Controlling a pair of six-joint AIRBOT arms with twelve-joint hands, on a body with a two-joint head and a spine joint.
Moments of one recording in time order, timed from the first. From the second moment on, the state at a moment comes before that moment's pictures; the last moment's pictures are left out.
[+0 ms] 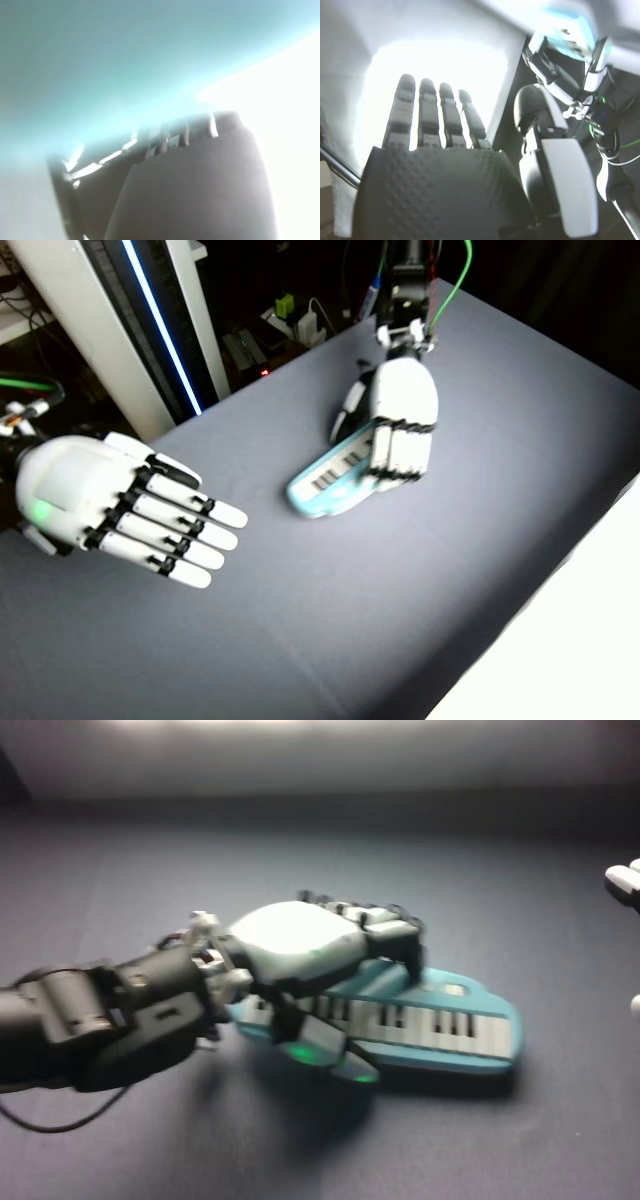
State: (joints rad) left arm 0.73 -1.35 1.35 0.27 -0.56 0.55; right arm -1.12 -0.82 0.83 0.37 1.24 -1.06
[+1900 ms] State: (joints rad) left arm 1.00 -1.02 1.14 -0.26 -1.10 0.72; right arm -0.87 -0.99 0.94 0.12 0.71 -1.18
